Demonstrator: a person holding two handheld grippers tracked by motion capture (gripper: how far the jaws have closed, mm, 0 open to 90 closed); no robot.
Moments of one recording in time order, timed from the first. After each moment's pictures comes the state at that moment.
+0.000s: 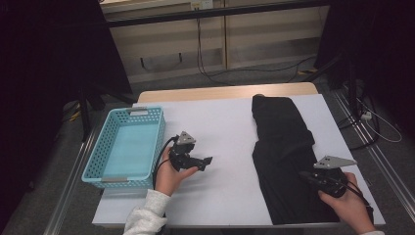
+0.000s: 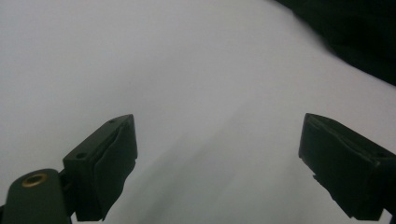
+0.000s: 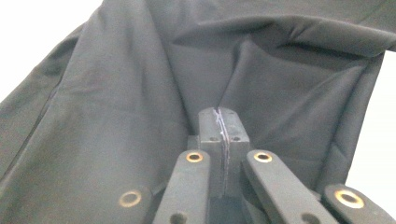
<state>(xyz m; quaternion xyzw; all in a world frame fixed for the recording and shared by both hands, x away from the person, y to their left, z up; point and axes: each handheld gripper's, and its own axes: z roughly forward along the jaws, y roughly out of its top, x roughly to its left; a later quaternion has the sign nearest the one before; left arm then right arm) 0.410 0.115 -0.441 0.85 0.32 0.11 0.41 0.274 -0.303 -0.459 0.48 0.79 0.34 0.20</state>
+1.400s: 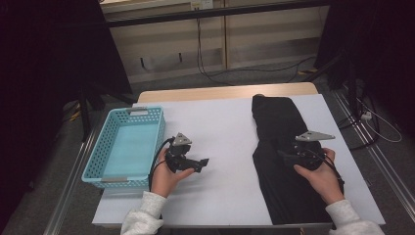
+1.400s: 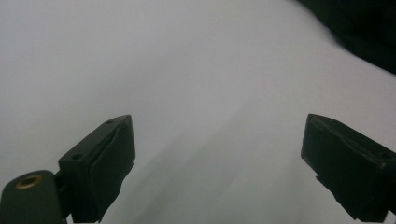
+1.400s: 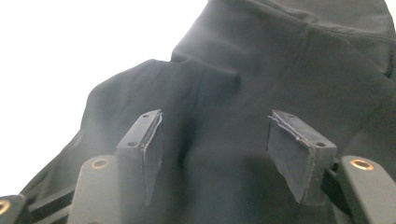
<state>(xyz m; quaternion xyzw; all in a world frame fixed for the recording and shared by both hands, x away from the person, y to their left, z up) 0.408 0.129 -0.442 0.85 0.33 0.11 0.40 0.347 -0.267 -0.443 0.52 0.74 0.36 0.24</state>
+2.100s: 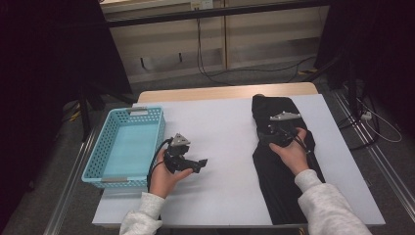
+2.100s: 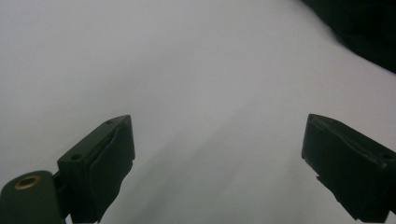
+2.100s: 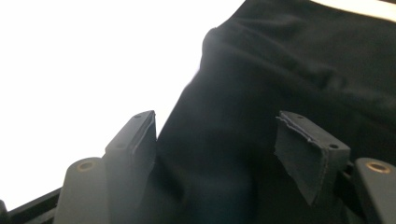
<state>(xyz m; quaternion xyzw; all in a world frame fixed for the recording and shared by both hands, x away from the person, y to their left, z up) 0.407 0.133 -0.442 0.85 0.34 0.11 0.40 0.430 -0.222 -0.448 0.53 0.73 0.33 0.27</state>
